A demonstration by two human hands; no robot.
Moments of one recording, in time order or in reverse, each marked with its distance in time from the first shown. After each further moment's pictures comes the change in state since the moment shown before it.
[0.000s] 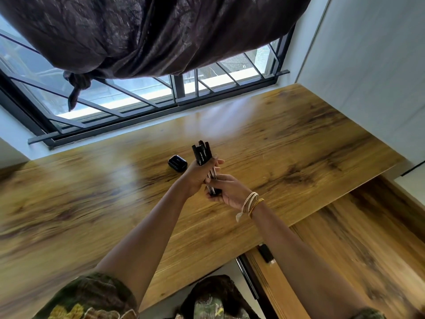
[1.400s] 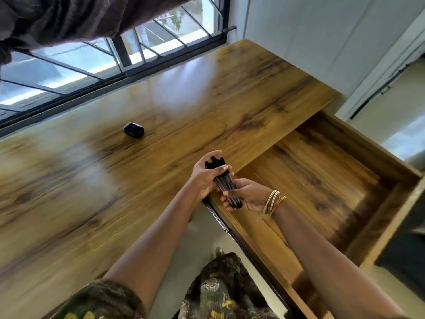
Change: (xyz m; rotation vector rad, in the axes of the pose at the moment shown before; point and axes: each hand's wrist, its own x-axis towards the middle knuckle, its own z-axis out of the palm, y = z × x) left_hand -0.090 -0.095 0.123 -0.286 -0.146 -0.151; right_hand -0.173 0.103 -0.069 0.213 -0.012 0.154
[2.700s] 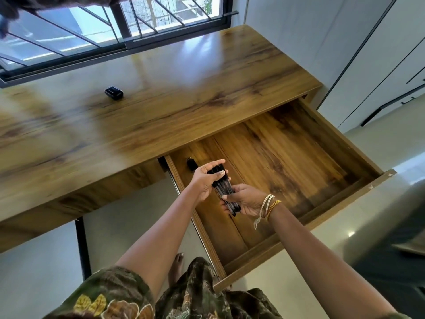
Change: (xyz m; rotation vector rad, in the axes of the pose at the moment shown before) left_hand -0.048 -0.127 0.145 -0.017 0.203 -0.076; right_hand -0.132 0.065 -0.112 -0.089 0.038 0.201
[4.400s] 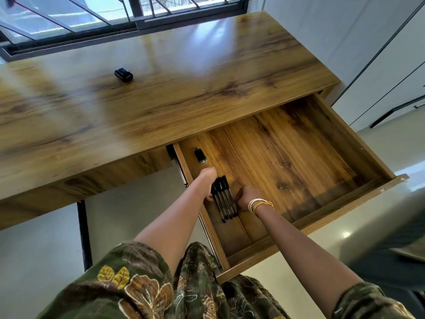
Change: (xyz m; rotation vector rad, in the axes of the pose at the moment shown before) left_hand 0.013 -0.005 -0.007 0.382 0.275 -0.475; right_hand 0.063 0.042 -0.013 -1.138 0.633 0.151
